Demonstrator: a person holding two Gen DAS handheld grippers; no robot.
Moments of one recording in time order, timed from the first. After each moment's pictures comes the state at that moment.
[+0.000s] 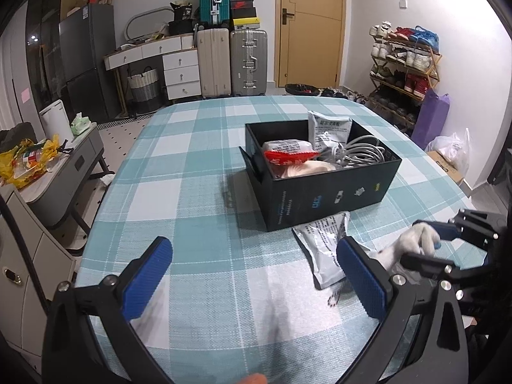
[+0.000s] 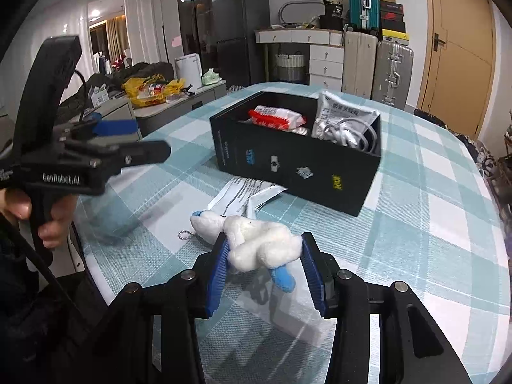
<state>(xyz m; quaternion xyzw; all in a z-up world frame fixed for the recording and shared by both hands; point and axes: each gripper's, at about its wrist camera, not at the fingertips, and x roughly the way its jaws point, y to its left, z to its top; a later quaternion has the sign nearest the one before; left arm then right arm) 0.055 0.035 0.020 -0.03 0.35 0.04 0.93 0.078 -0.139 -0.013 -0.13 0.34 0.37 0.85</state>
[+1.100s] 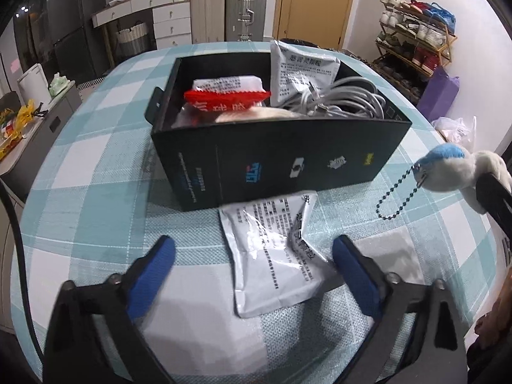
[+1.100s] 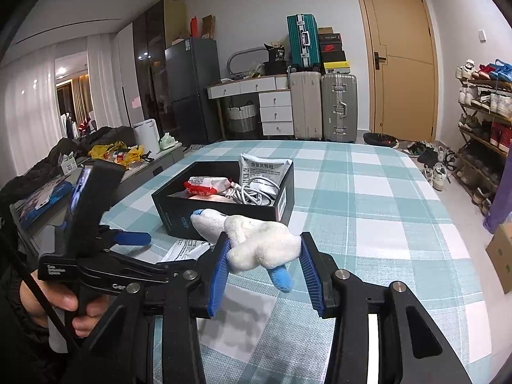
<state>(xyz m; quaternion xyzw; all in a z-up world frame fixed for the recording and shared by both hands) 0.115 -0.025 -0.030 -0.06 0.46 0.03 0.89 0.091 -0.206 0.022 -0.04 0.26 0.30 0.92</state>
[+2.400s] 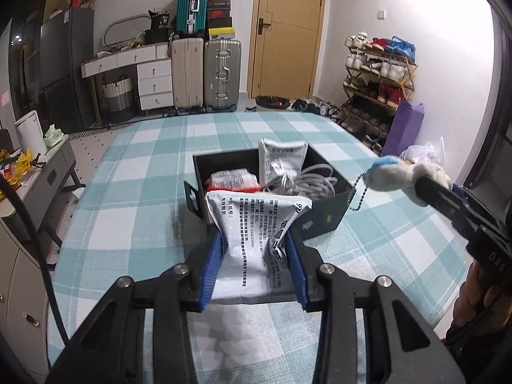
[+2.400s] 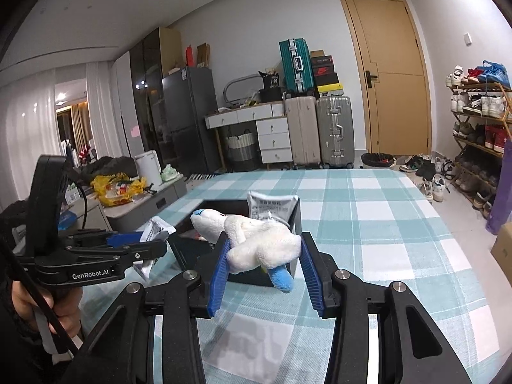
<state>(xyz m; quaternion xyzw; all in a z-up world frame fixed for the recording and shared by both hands) 0.070 0.004 0.056 -0.04 0.33 -0.02 0.94 0.075 -0.201 0.055 0.01 0.19 0.29 0.94</state>
